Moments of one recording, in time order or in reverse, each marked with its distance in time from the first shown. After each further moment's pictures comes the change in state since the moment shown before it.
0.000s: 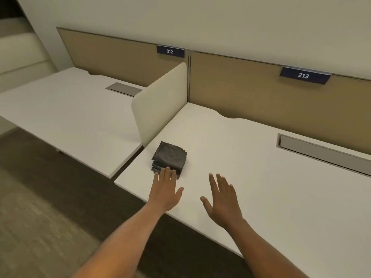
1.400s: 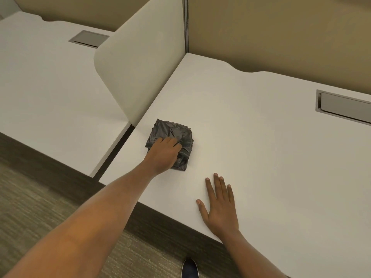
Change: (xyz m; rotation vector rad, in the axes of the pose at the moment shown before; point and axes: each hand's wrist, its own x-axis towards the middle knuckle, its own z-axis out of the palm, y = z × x) left_hand 0.187 -0.079 0.062 0.136 0.165 0.495; right_hand 0.059 -0.005 0.173 0.053 -0.072 0.081
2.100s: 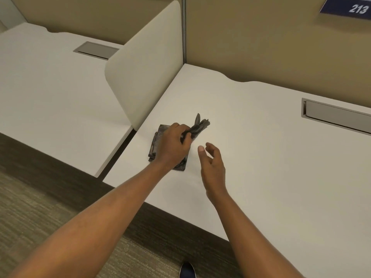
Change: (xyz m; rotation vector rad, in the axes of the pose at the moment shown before) left_hand 0.010 0.047 -0.094 -0.699 0.443 -0.429; right_hand 0.057 -0.087 -0.146 1.240 0.200 0.389
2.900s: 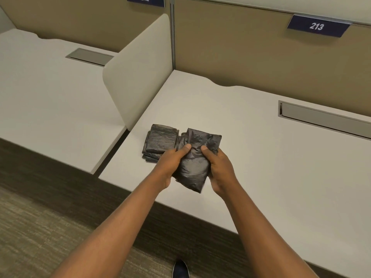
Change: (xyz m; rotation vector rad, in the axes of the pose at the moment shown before) left_hand -0.066 0.042 -0.021 -0.903 -0.434 -0.825; right_hand -0.041 -0.041 -0.050 0.351 -0.132 0.148
